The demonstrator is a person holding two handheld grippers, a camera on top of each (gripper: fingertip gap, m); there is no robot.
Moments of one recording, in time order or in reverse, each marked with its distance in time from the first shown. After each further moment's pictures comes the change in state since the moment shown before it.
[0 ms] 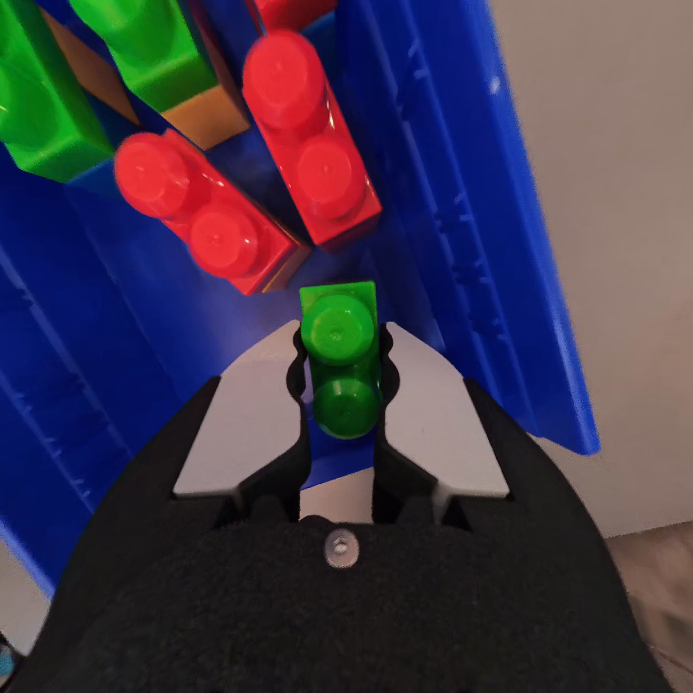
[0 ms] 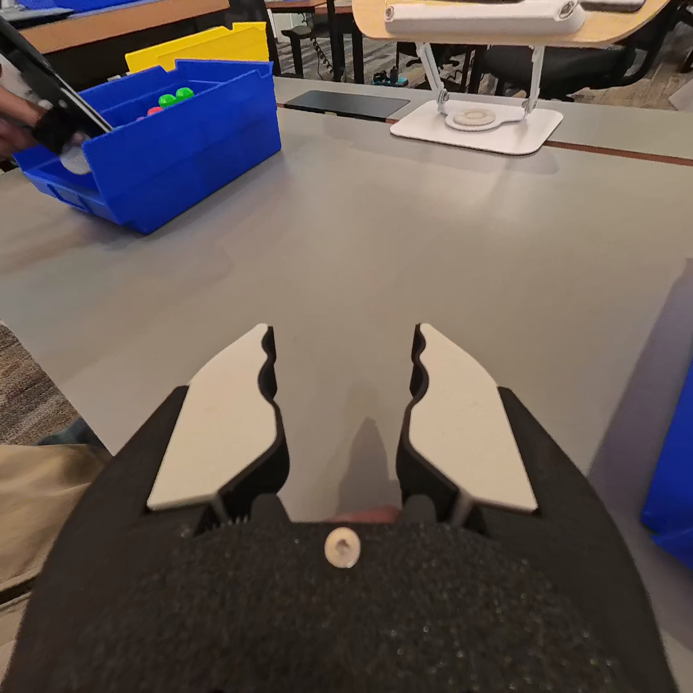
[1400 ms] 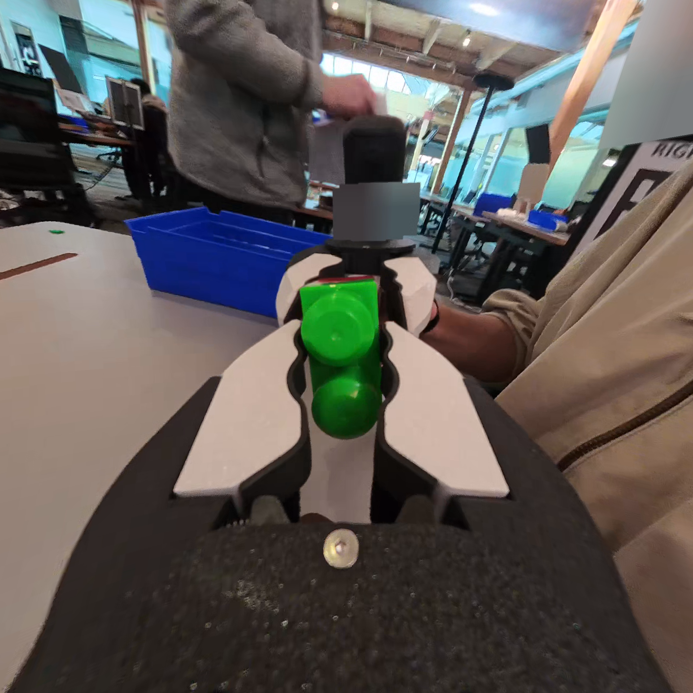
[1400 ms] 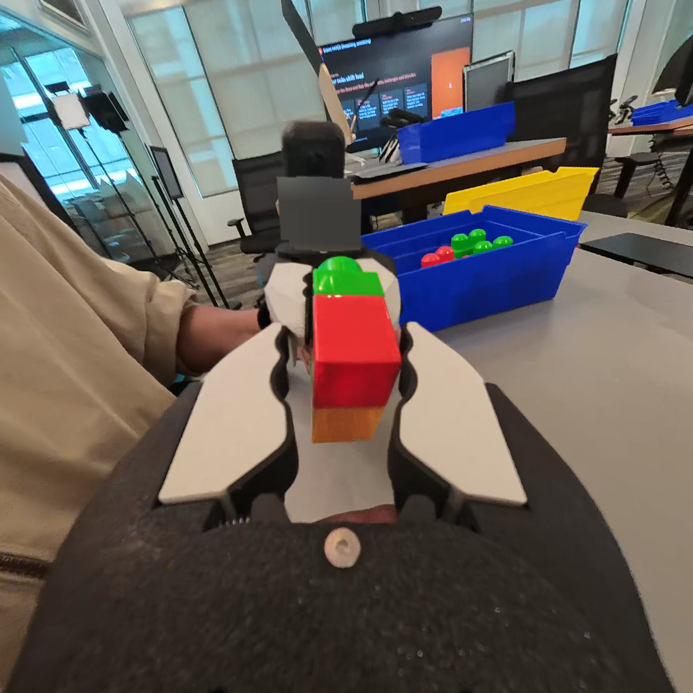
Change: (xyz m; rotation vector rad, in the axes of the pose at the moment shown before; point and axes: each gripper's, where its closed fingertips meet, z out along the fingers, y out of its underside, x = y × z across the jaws) left arm 0.287 -0.033 -0.132 0.981 1.191 0.522; right arm -0.125 -0.092 0.030 0.217 -0.808 -0.054
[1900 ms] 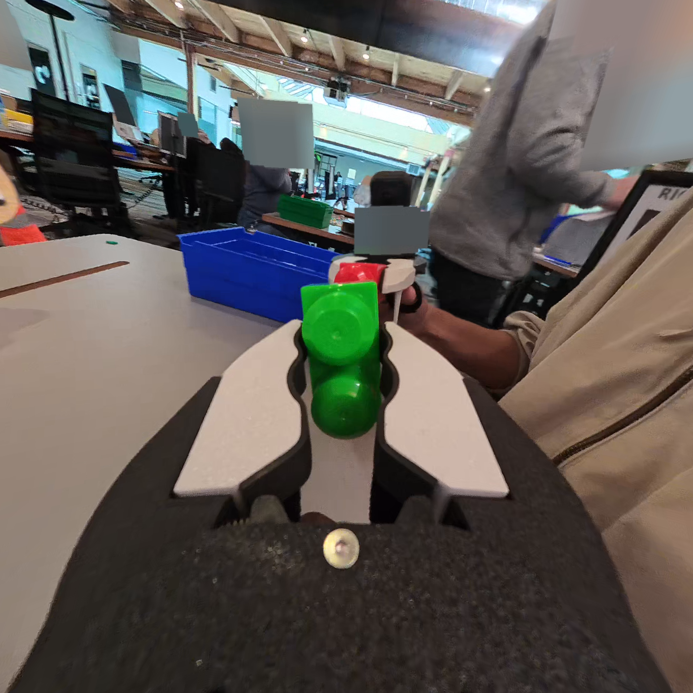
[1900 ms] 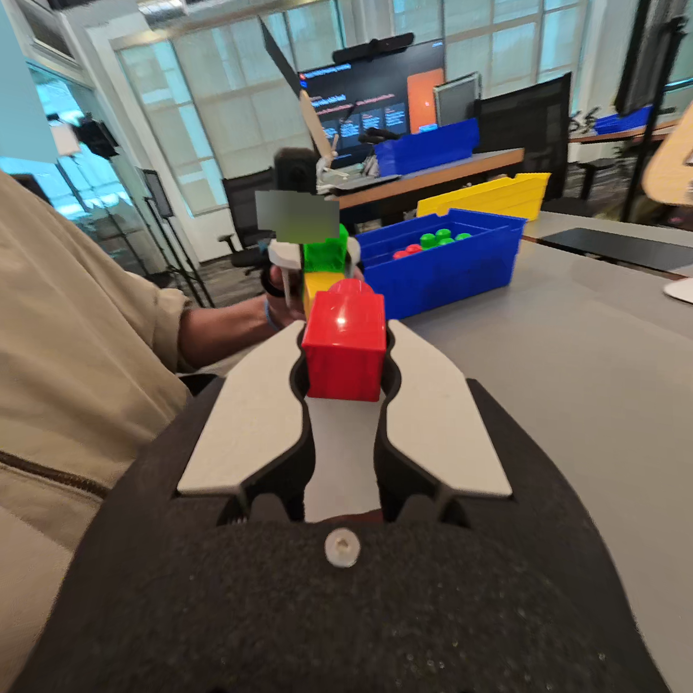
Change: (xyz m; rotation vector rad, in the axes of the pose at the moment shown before) left arm -0.013 -0.013 -0.038 0.076 -0.073 -0.026; right arm 0.019 -0.002 -0.067 0.029 0.070 0.020
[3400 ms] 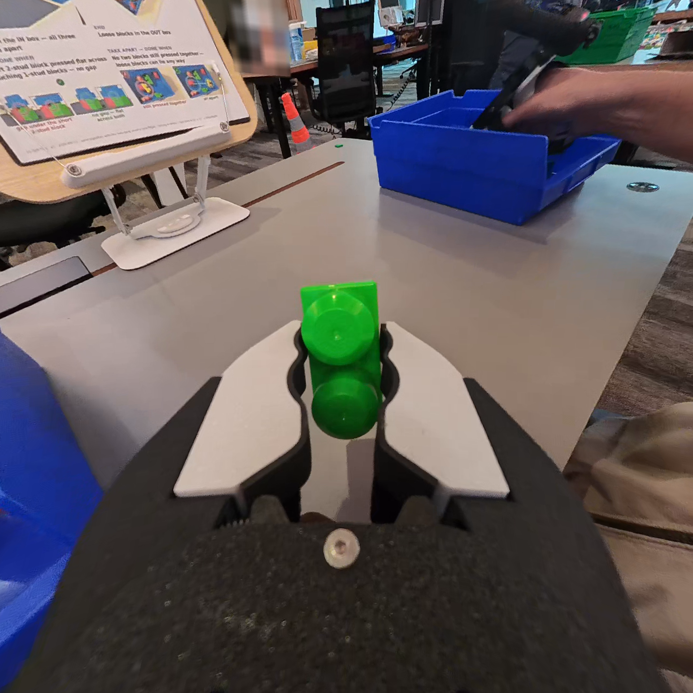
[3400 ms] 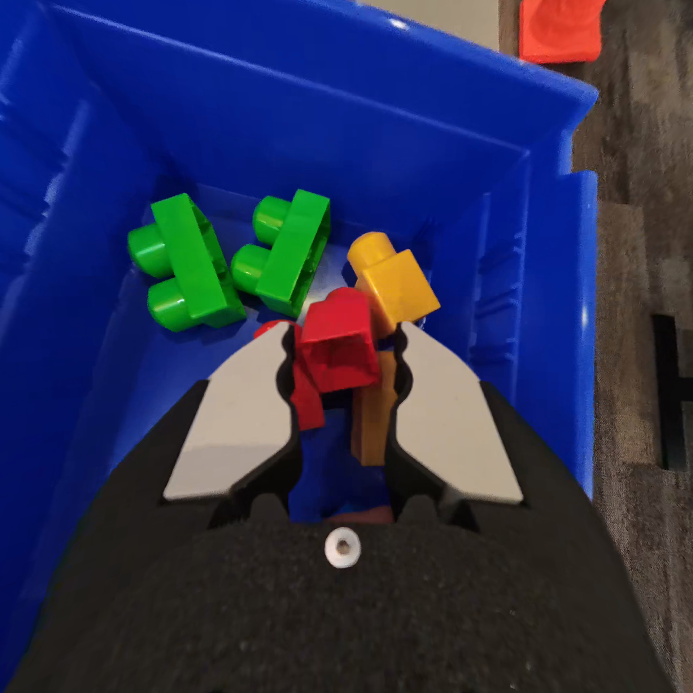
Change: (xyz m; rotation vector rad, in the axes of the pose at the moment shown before) left arm -0.015 0.066 -0.026 -0.282 -0.707 0.281; right arm 0.287 0.062 -0.326 -0.672 1.353 0.249
